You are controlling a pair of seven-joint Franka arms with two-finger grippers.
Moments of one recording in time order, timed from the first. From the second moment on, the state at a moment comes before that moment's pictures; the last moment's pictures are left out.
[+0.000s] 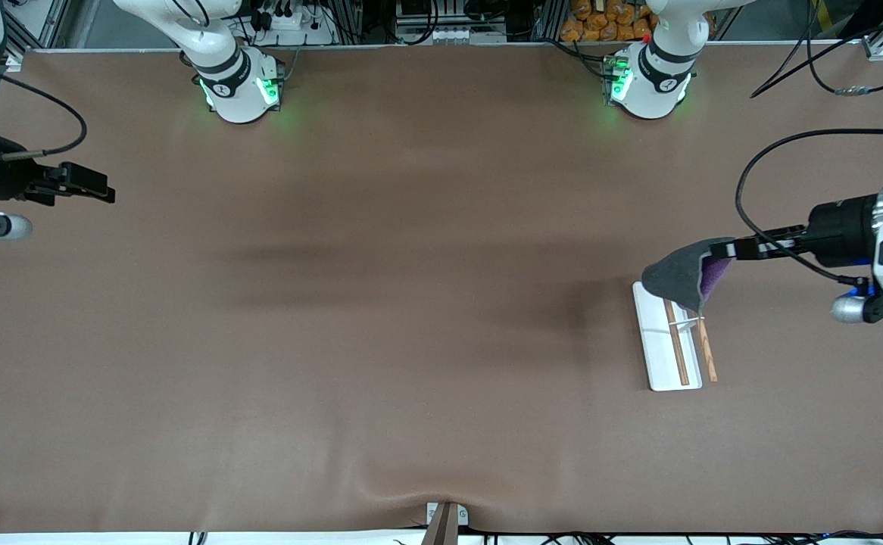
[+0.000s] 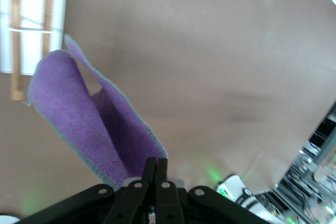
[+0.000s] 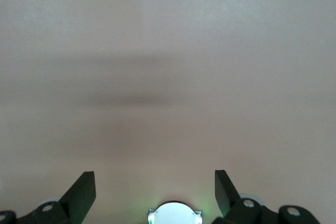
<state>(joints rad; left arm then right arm) 0.15 0.37 -0.21 -1.27 -0.55 1.45 -0.32 -0.06 0.03 0.05 -1.59 0.05 1.42 -0.03</state>
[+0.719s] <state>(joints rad) 0.11 0.43 -0.21 -1.27 -0.59 1.53 -0.11 -0.06 -0.03 0.06 -1.63 0.05 1.48 -0.04</state>
